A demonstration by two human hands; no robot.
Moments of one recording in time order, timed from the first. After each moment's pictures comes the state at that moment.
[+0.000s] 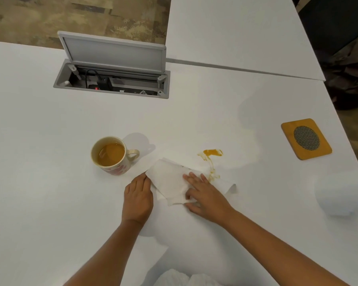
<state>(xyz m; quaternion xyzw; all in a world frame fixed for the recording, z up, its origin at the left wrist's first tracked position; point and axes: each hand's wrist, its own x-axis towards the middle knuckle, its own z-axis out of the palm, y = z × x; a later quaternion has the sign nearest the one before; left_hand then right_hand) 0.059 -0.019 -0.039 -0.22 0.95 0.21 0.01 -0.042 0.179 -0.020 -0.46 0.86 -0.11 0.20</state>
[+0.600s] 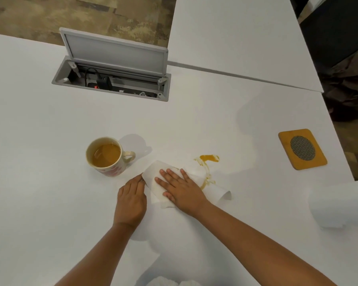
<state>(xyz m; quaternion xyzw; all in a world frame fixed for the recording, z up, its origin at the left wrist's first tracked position) 0.060 -0.020 -0.050 -0.27 0.91 0.30 0.03 -0.054 0.130 -0.041 -0.51 0.84 0.05 0.15</state>
